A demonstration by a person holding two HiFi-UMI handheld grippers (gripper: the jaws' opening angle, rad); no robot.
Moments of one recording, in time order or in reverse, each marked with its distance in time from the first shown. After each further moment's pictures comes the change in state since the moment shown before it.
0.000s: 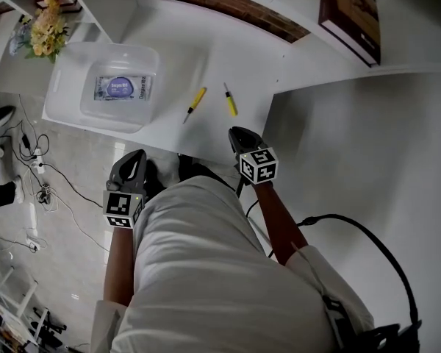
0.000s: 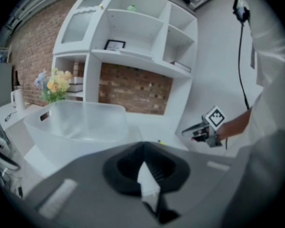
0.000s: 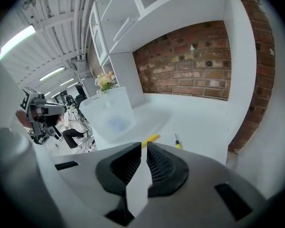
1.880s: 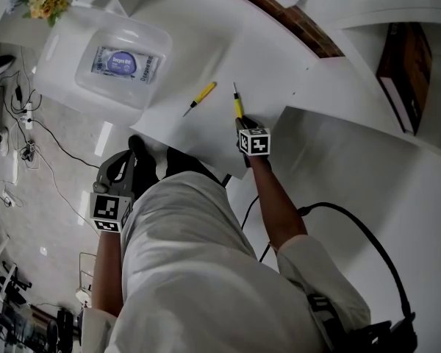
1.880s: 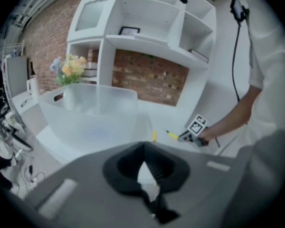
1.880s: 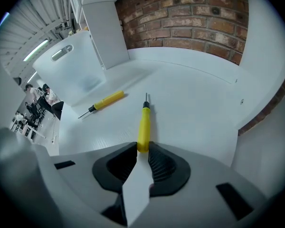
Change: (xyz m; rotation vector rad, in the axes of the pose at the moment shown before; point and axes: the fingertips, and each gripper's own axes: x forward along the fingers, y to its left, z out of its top) left arm 0.005 0.011 -0.040 -0.124 0.130 0.136; right arm 0.117 -0.119 -0.098 -0.045 0.395 -0.079
